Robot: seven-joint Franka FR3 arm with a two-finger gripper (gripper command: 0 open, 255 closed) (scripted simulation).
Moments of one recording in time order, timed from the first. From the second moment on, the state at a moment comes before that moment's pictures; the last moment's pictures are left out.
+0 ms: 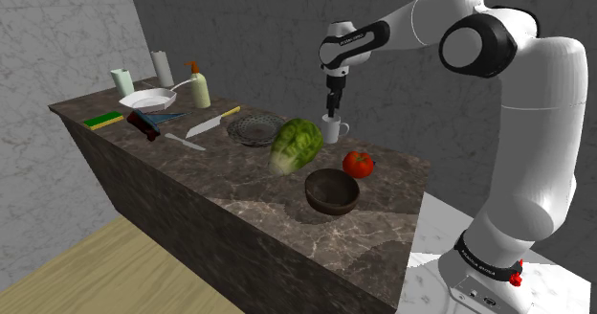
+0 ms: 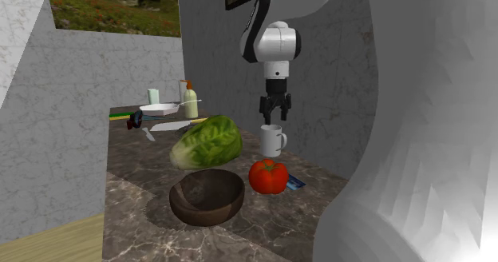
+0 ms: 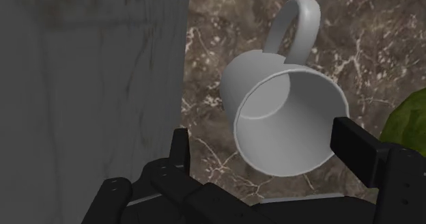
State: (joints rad) arm -0.06 0.37 -0.15 -1.64 0.04 1.97 -0.66
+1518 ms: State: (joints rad) arm -0.07 0.44 -0.13 -1.66 0.05 2.08 -0.69
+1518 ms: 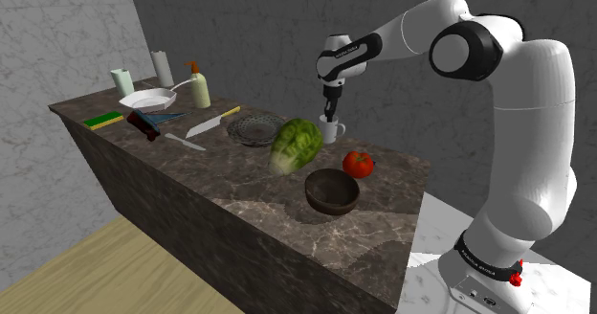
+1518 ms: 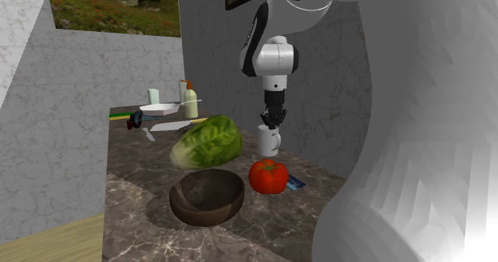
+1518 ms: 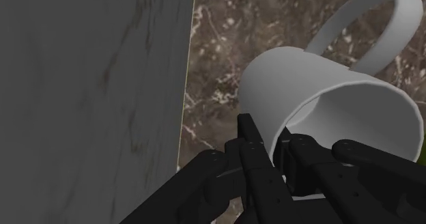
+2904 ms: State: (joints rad) arm -0.08 0.37 -0.13 -1.53 0.03 1.81 -0.67
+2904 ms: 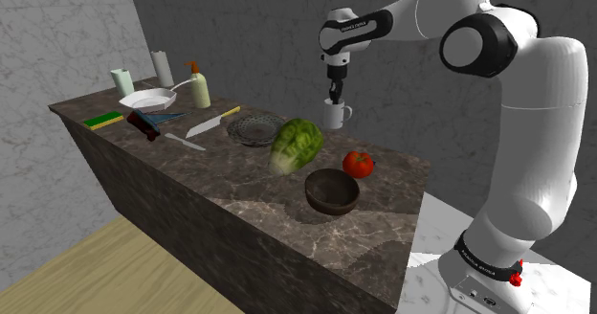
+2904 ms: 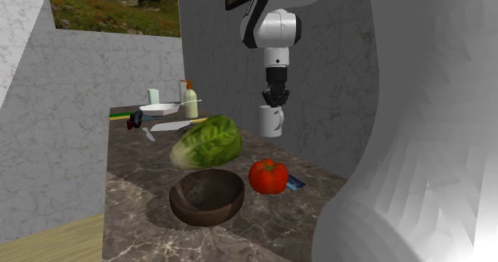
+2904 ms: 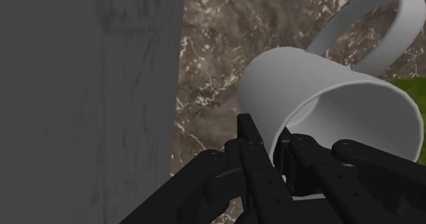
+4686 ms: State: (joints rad) arm 0.12 -0.33 0.04 -2.25 0.00 1.88 -0.29
